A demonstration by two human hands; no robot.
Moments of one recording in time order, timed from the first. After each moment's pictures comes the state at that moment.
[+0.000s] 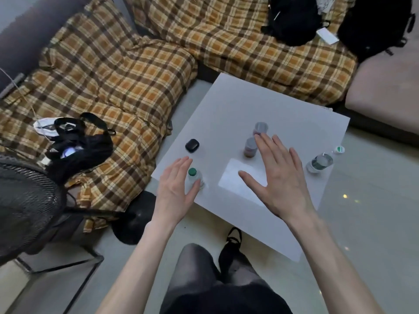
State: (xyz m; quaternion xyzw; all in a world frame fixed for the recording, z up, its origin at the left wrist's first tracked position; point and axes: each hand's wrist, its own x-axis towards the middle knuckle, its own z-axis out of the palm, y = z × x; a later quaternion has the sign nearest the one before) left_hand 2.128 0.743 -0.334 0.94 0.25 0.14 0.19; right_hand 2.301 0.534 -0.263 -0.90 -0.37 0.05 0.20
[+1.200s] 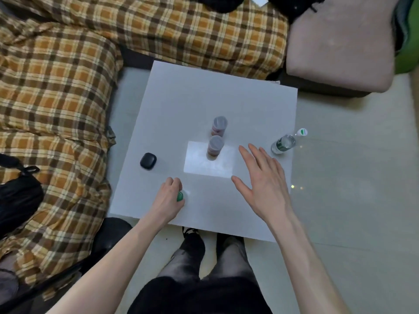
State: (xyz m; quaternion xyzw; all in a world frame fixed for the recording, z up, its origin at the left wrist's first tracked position) left_hand 2.261 0.821 -0.466 0.92 0.15 -0.20 0.29; right_hand 2.358 0.575 -0.310 -0.96 -0.19 0.13 0.12
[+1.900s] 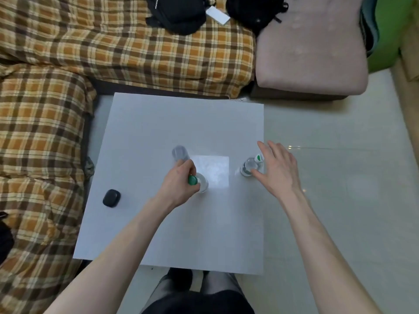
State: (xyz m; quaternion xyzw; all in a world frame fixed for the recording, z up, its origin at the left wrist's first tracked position) left_hand 2.480 0.681 -0.397 0.92 0.10 -0.16 0.34; right_hand 2.560 0.404 -0.387 -0.98 -0.10 0.14 0.10
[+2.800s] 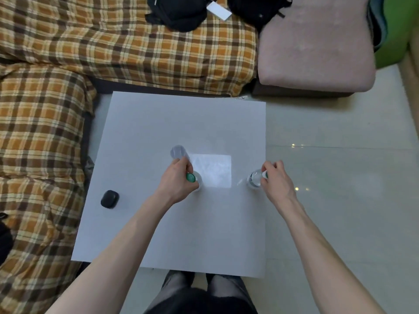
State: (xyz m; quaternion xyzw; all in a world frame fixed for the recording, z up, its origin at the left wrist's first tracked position) left_hand 2.492 0.679 -0.406 0.91 0.16 -0.18 0.34; right_hand 2.549 0.385 -0.457 -0.97 -0.02 0.19 0.17
